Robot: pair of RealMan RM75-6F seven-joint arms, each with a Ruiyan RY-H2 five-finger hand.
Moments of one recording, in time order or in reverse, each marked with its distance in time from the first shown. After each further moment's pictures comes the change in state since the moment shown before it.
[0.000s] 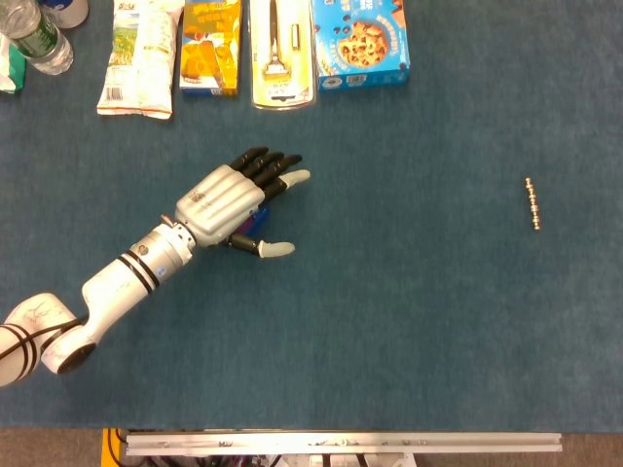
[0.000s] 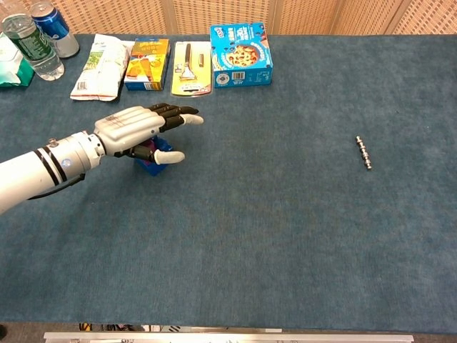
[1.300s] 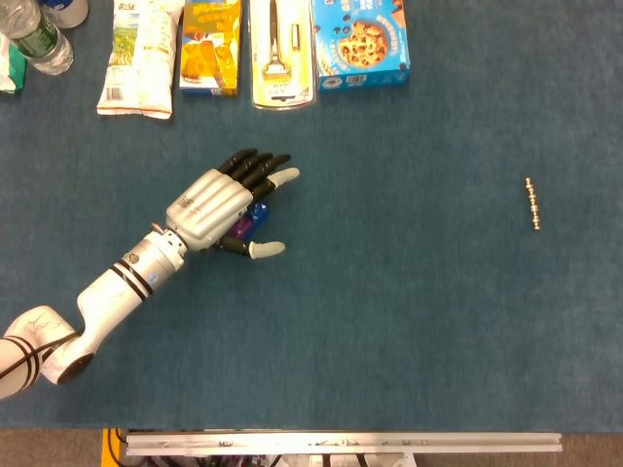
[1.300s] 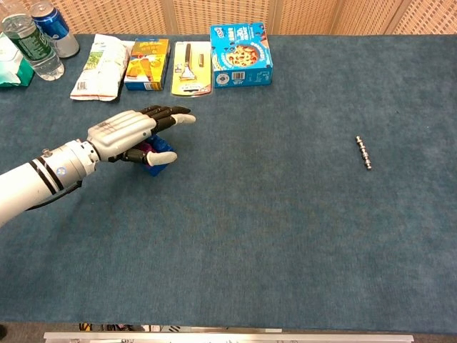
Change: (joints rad) left arm 0.050 -0.049 0.022 0.081 -0.002 0.097 -0.068; right arm -0.005 0.003 0.001 -0.010 -0.005 0.006 -0.010
